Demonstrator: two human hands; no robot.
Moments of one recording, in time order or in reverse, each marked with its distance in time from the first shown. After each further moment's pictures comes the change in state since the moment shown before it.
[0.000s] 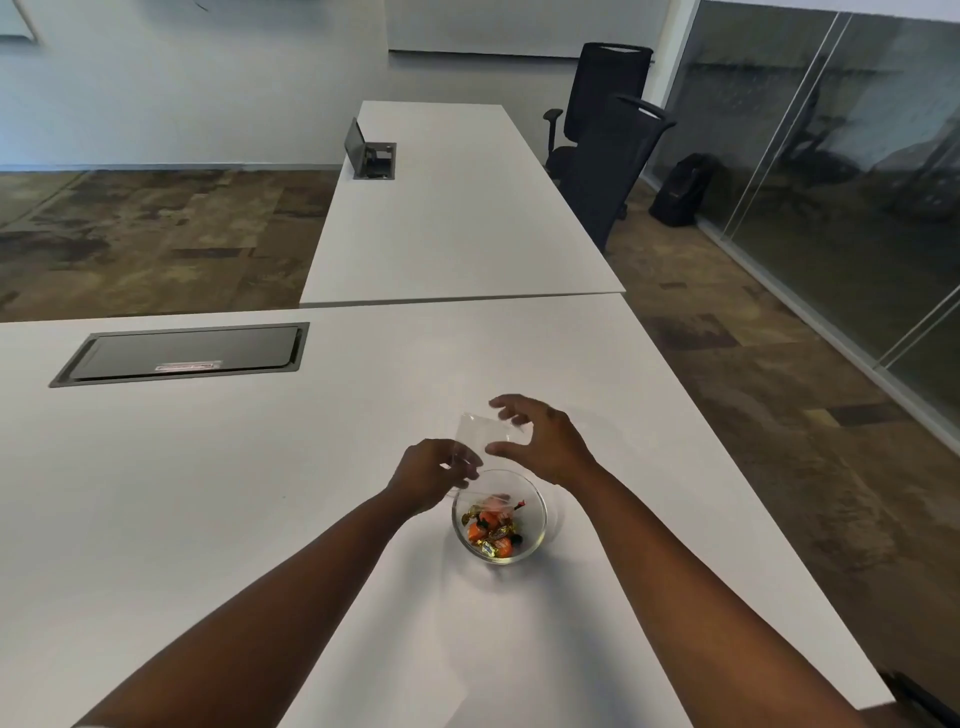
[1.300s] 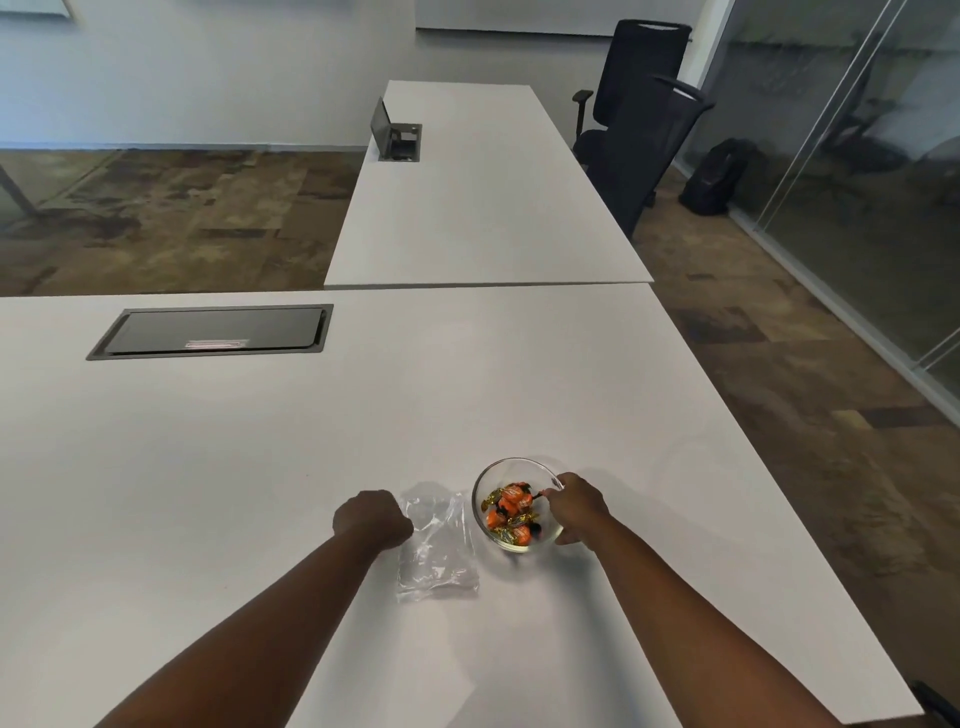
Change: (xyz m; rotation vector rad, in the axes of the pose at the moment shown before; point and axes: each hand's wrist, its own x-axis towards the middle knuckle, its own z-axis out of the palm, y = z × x) left_hand -0.042 -0.059 -0.021 0.775 -0.026 -0.556; right_hand -0.030 0.038 0.046 0.145 -0.106 0.818
